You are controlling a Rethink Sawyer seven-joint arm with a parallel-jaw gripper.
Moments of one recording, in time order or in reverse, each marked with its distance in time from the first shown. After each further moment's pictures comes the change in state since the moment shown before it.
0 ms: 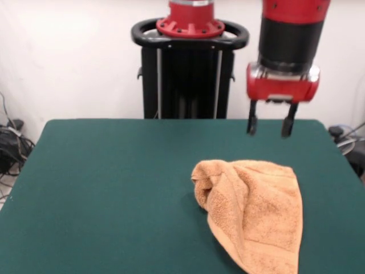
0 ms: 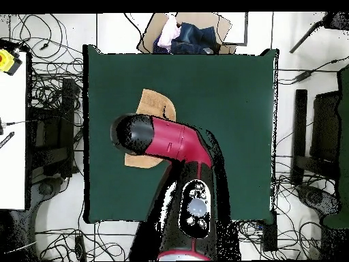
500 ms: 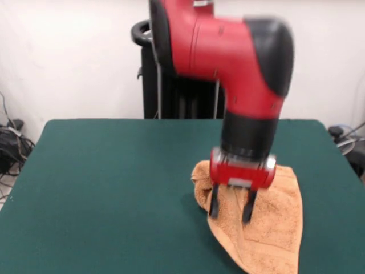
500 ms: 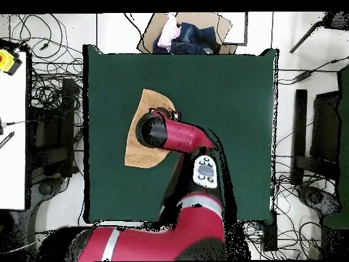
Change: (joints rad) arm -0.068 0.278 0.030 -0.090 -0.063 -0.462 0.000
